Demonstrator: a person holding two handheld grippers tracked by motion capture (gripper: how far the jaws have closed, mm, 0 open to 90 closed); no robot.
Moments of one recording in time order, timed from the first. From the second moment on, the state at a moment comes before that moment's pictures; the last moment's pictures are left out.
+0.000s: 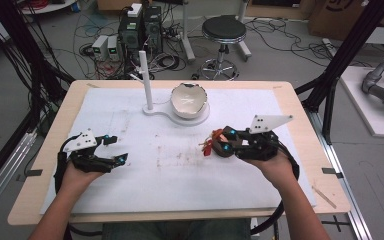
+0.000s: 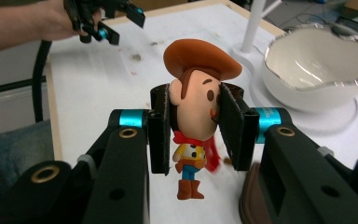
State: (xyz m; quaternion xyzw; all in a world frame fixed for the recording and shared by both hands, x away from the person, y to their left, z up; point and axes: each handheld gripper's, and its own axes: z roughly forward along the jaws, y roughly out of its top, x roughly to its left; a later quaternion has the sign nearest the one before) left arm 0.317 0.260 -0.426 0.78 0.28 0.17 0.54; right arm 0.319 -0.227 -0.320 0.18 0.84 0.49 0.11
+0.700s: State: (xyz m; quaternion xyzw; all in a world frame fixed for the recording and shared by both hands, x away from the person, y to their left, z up) left arm 0.305 0.281 -0.422 0.78 0.29 0.18 0.53; right arm 0.372 -0.177 -0.281 0.15 0.85 0.50 0.11
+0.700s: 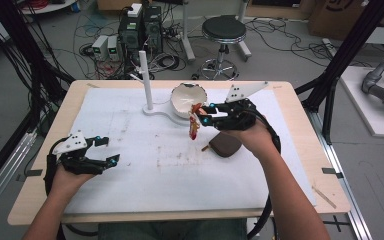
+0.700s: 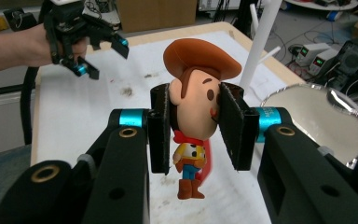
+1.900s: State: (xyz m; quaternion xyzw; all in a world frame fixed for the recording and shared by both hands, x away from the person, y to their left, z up) left arm 0.279 0.304 -0.421 0.77 0.30 0.20 0.53; right arm 0.450 -0.090 -0.252 0.13 0.85 0.50 0.10
